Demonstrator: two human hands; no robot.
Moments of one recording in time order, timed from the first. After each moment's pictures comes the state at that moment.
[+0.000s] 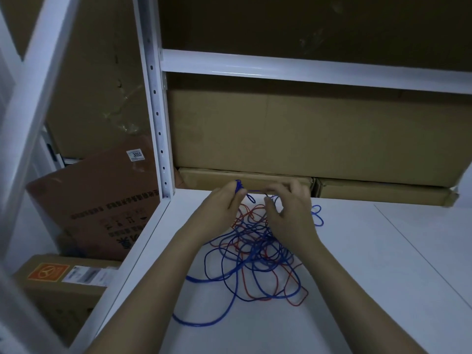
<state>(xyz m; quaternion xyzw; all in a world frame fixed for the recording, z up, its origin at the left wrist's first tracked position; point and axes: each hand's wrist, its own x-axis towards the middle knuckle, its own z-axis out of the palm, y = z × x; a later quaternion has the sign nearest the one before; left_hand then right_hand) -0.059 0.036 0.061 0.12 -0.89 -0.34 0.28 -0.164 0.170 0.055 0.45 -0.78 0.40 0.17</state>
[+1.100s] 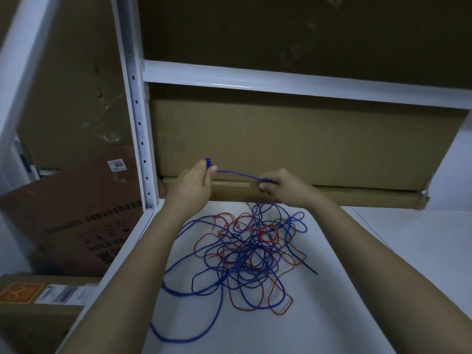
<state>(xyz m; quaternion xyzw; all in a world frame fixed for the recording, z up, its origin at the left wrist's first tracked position) -0.074 0.011 0.103 0.21 -0.88 -0.21 0.38 -0.238 0.163 0.125 0.52 -0.80 0.29 -0.07</state>
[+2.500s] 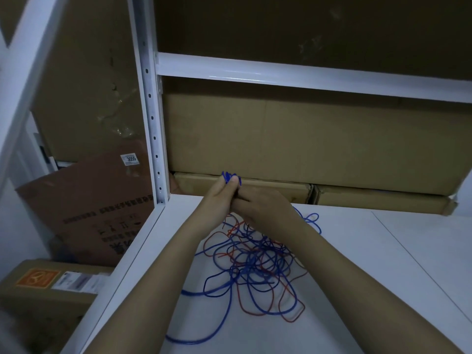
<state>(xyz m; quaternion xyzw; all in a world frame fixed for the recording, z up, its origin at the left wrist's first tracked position) -0.087 0.029 0.075 0.13 -0.73 -0.60 0.29 -0.185 0.130 0.082 0.73 -0.58 0.16 0.33</state>
